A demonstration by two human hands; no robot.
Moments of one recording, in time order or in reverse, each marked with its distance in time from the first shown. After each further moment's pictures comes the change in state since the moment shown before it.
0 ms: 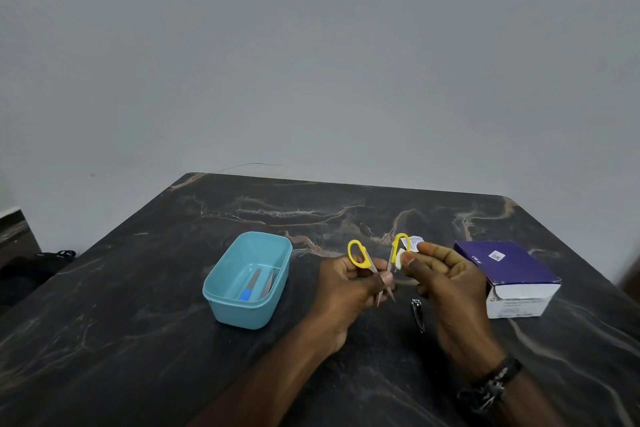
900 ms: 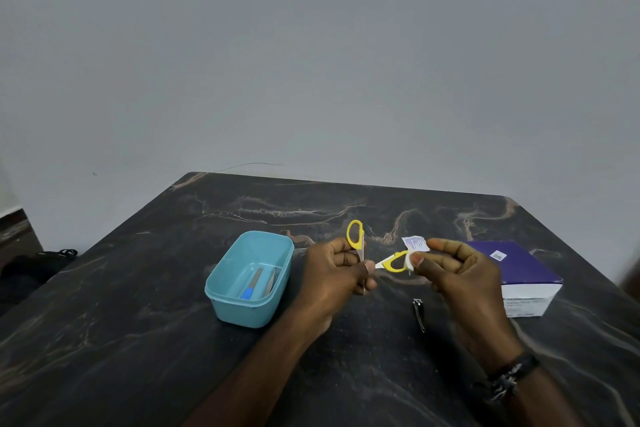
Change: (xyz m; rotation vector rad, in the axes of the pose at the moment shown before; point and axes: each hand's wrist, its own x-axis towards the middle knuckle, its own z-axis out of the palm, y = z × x) left_hand 0.009 0.013 -0.019 0.195 0.051 0.118; right_hand 0.007 -0.010 -0.012 -0.218 -0.015 -0.067
